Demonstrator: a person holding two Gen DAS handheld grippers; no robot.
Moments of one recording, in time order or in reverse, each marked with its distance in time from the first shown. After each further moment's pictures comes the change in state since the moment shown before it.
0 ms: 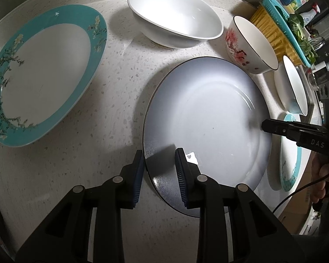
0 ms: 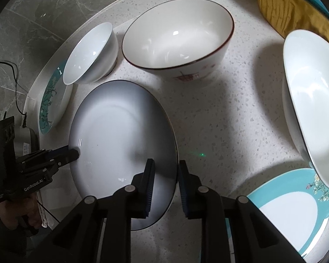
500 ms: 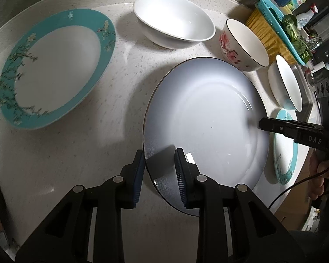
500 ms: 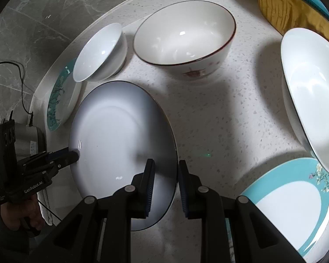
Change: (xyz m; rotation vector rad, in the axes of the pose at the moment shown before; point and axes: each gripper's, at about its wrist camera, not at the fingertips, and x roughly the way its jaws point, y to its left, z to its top) left arm -0.033 -0.003 -0.019 -0.002 -0.009 0.014; right arm -0.011 0.010 -0.012 -0.006 -0.003 0.033
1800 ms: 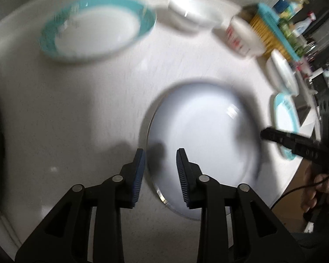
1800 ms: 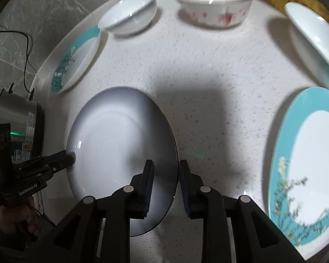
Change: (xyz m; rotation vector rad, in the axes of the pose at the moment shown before) left arm -0.039 0.035 -0.094 -0.042 -0.129 -0.013; right arm 0.013 0.051 -0.089 -0.002 -0.098 -0.034
